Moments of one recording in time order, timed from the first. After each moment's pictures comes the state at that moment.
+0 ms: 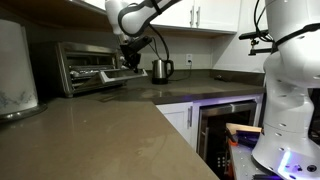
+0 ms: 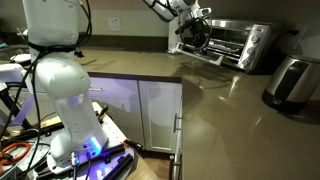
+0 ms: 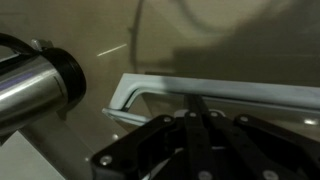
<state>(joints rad) 0.09 0.26 -0.11 -1.74 -0.56 2.00 0.44</state>
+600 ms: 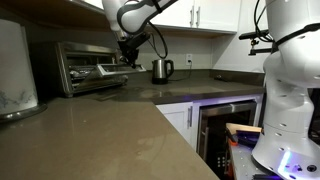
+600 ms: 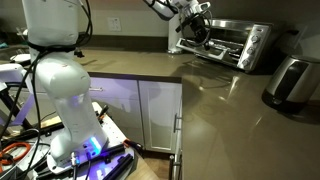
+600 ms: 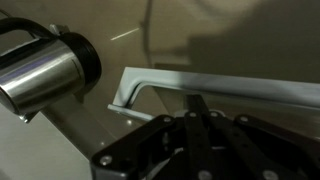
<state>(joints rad) 0.10 0.25 -0.10 -1.71 -0.65 2.00 0.51</state>
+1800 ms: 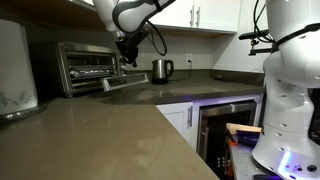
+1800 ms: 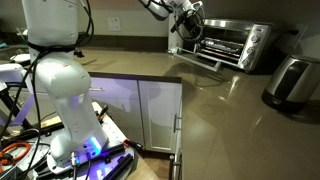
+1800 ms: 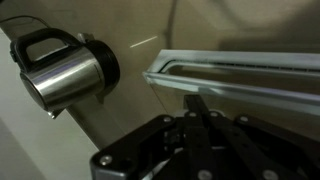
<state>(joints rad) 0.11 0.25 -0.03 -1.71 -0.75 1.86 0.60</state>
